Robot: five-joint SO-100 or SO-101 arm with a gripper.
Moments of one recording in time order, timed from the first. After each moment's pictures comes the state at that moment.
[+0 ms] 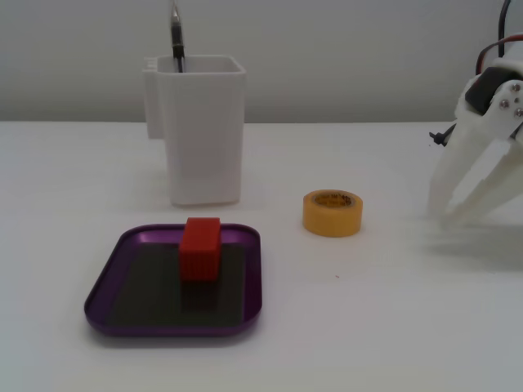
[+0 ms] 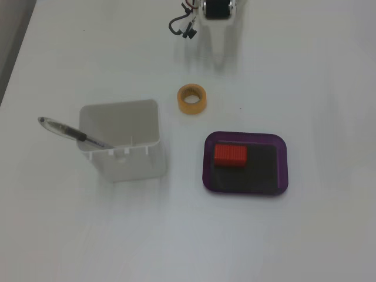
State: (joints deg) arm 2.6 192.2 174.5 65.5 -1.8
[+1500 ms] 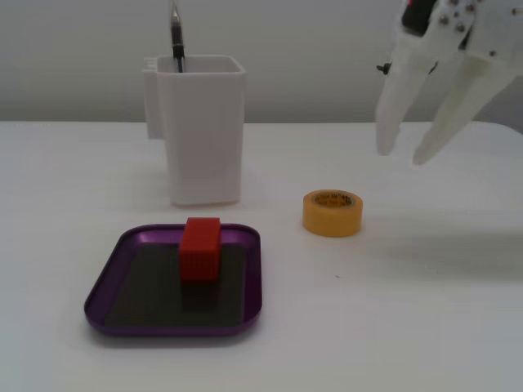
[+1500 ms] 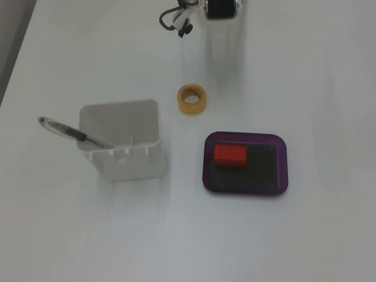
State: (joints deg) arm 3.2 124.6 119.9 68.3 -12.6
